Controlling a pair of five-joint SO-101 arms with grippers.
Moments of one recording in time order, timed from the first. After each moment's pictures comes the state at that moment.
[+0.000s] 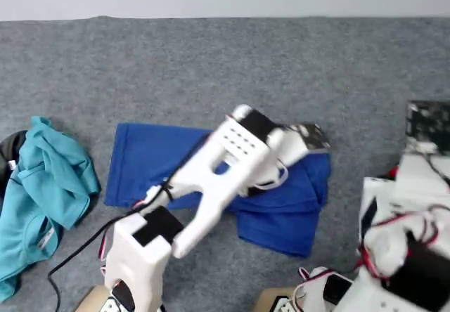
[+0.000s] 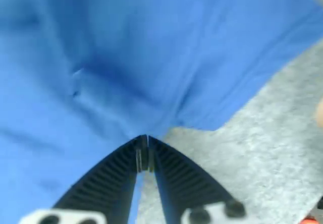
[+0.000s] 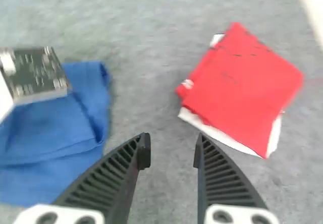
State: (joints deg) left arm 41.0 25.1 -15.9 98.8 -20.3; right arm 25.3 -58.5 9.8 100.4 17.6
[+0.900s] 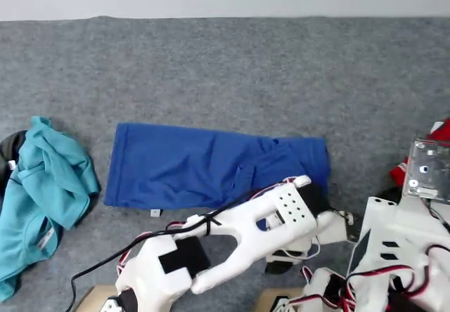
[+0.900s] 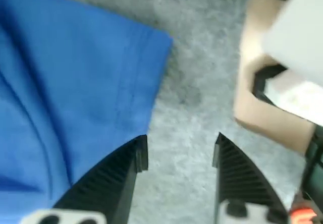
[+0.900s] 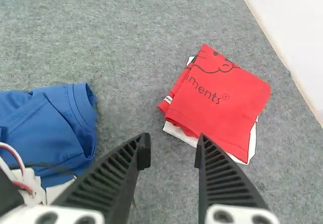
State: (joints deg) left arm 58.5 27.5 -5.1 91.7 -22.2; right arm 27.4 -66.7 9.8 100.5 17.8
